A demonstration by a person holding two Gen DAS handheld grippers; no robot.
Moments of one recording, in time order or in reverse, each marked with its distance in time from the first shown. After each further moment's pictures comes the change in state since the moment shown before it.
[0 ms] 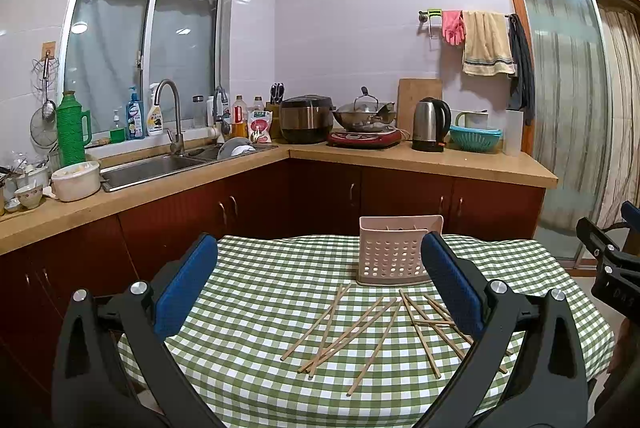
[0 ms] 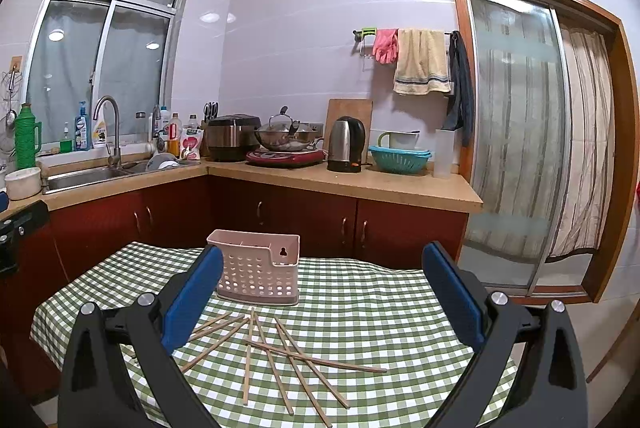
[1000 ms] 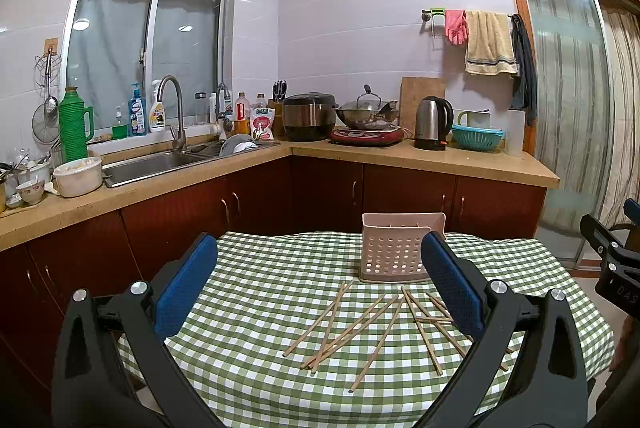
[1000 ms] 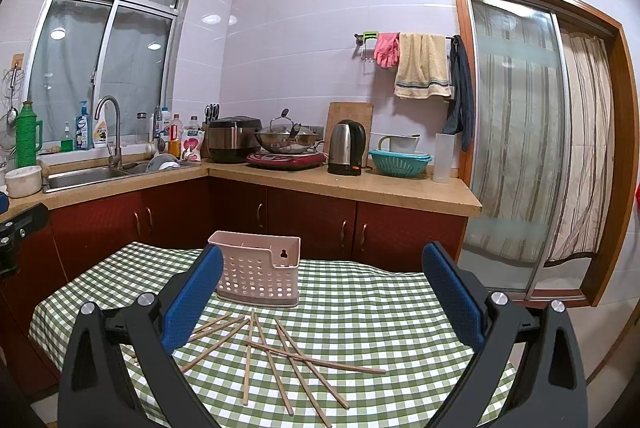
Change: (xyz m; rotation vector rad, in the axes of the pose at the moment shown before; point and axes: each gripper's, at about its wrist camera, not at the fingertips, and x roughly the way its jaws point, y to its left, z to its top) left arm 0.001 0.008 -0.010 -0.008 0.005 0.003; right arm -0.004 0.002 0.003 -0.007 -0.007 -0.007
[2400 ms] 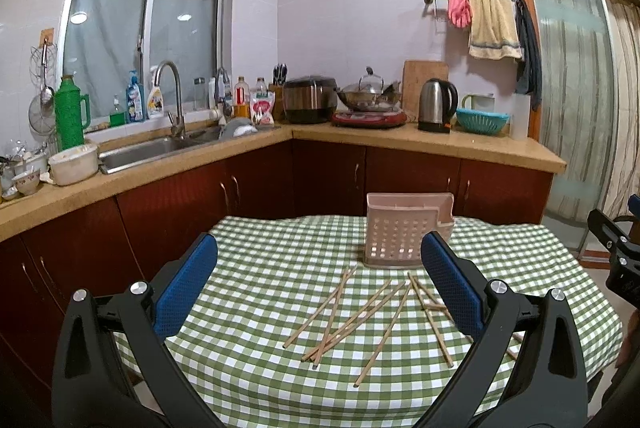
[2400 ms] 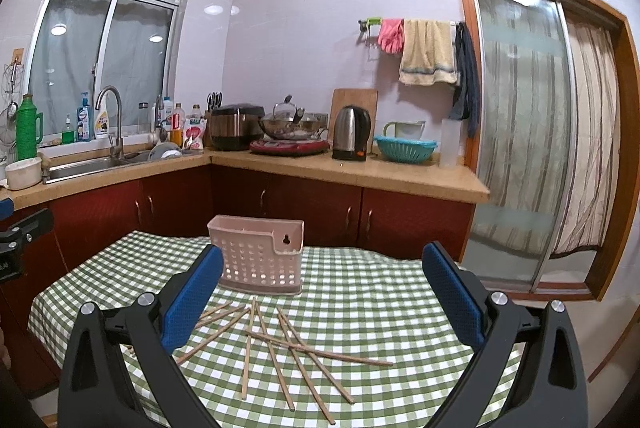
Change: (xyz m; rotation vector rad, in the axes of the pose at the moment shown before) left arm 0.033 -0.001 -0.027 0.012 0.058 0.005; right arm 0.023 -0.001 -0.023 0.009 0.048 0.025
